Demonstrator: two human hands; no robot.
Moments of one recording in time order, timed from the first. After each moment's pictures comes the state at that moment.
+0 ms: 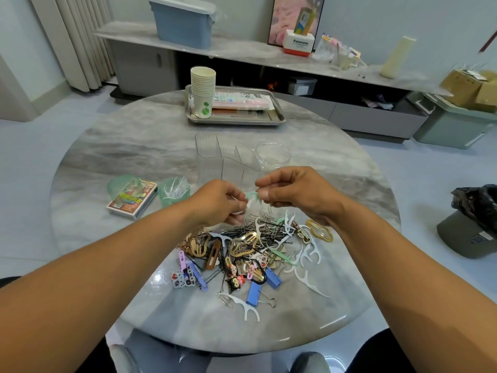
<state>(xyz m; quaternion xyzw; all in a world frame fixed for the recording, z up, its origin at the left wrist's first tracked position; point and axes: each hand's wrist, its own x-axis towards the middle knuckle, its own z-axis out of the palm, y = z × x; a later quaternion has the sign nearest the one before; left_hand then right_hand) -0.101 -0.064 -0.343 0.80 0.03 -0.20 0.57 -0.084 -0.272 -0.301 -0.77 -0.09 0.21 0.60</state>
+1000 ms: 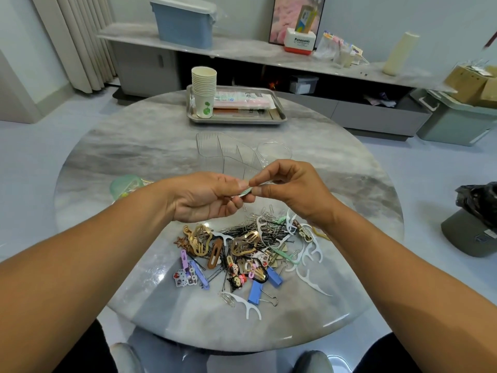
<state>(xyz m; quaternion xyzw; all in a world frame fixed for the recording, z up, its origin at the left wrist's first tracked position) -0.101 -0.042 -0.310 0.52 0.03 -0.38 0.76 -0.092 -0.260 -0.308 -0.74 -0.23 0.08 0.63</state>
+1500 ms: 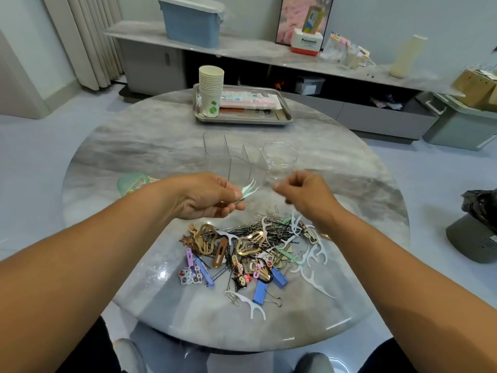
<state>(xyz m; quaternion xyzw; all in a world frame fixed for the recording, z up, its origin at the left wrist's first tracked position) -0.099 -0.038 -0.315 0.66 0.10 -0.32 0.67 -0.088 -0.268 -0.325 -0.86 -0.01 0.08 0.51</state>
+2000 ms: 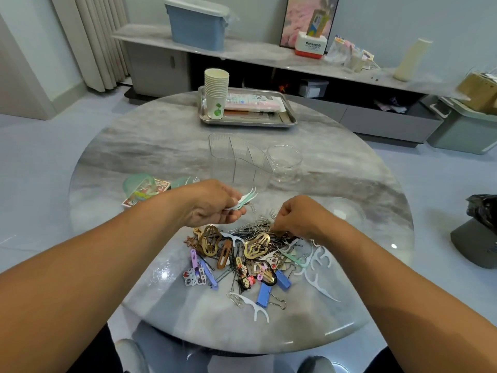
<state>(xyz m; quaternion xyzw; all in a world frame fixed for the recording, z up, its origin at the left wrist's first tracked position) -0.099 -0.037 -0.333 0.66 0.14 -0.29 0.68 -0.103 -0.250 -0.321 -0.94 0.00 0.23 0.26</state>
